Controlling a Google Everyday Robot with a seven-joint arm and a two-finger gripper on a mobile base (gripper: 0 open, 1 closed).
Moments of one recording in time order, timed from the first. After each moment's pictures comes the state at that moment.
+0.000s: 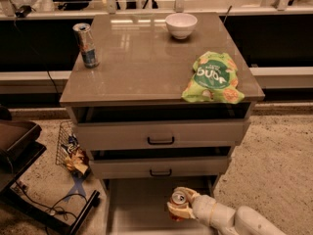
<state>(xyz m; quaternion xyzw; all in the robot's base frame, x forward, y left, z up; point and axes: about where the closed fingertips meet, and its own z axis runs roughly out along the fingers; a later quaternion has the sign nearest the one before) 0.458 -0.085 0.427 -0.35 0.70 0.32 0.53</state>
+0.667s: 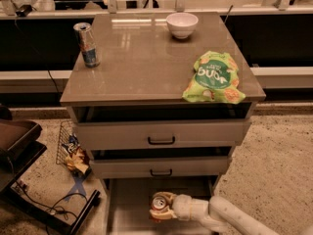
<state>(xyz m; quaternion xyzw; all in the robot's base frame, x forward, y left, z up) 0.474 -0.009 0.334 -0.43 0.61 0.42 0.52</state>
